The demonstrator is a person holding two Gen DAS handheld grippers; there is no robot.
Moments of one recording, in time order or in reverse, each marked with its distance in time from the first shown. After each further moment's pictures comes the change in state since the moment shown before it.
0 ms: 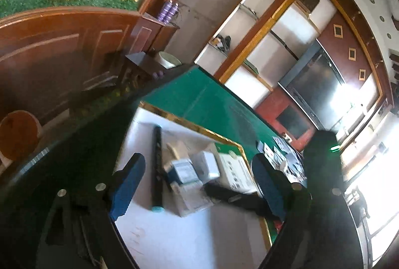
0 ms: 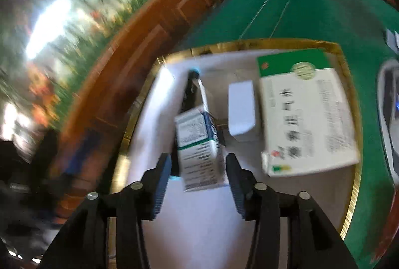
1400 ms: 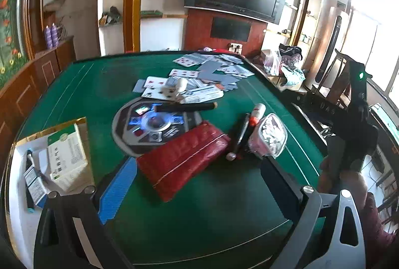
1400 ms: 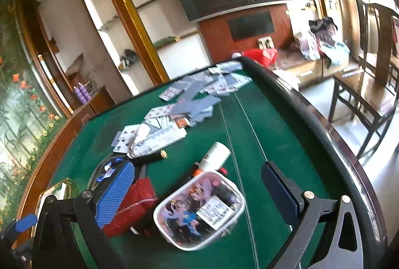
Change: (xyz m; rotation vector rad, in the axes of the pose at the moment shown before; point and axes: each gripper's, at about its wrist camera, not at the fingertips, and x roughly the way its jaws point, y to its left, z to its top) left arm 0.051 -0.279 -0.152 0.693 0.276 -0.109; right arm -0.310 -0.231 -0.153 0.394 -0.748 -0.553
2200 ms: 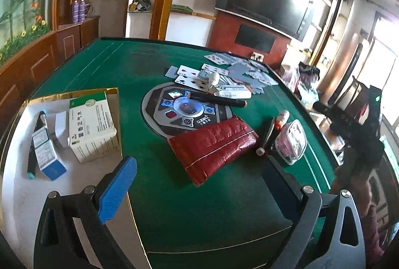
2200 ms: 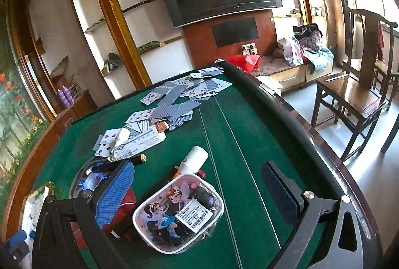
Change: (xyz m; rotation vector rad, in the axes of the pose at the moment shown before) left arm -0.004 0.055 -0.023 -0.174 0.002 0.049; right arm 0.000 -0.006 -0.004 -0.008 -0.047 -0.114
